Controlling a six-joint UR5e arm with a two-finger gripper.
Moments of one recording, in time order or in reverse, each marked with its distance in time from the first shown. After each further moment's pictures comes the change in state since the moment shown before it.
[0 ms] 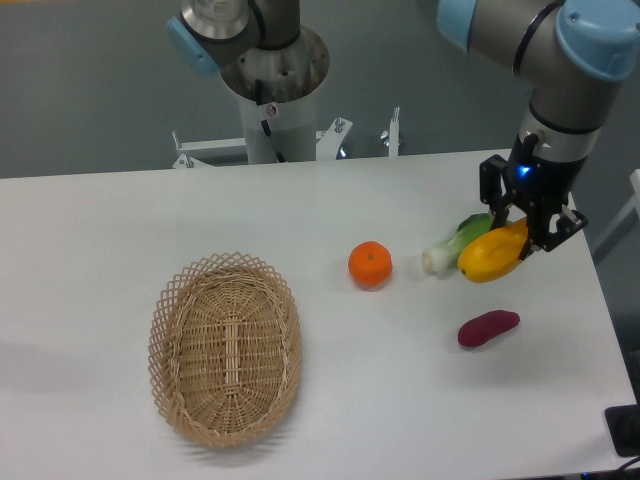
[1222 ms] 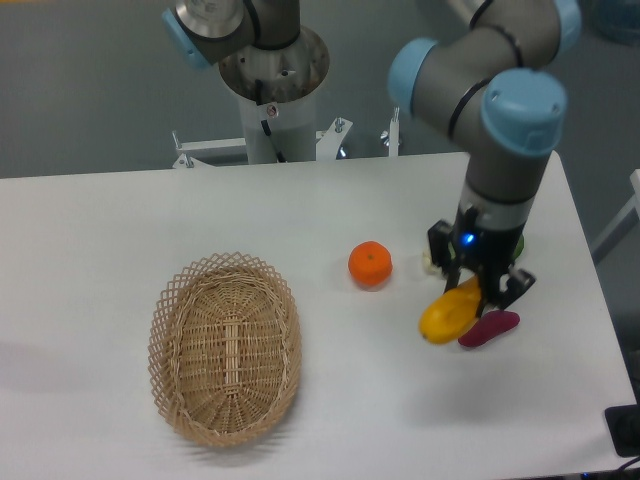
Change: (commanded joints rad) arm -0.181 -0.132 -0.092 0.278 -0.006 -0.353
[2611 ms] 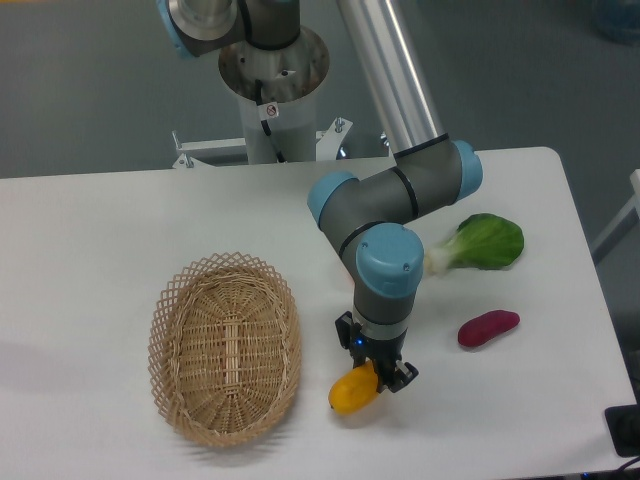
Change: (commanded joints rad) arm -0.130 -0.128 -0.138 0.258 0.055 -0.057
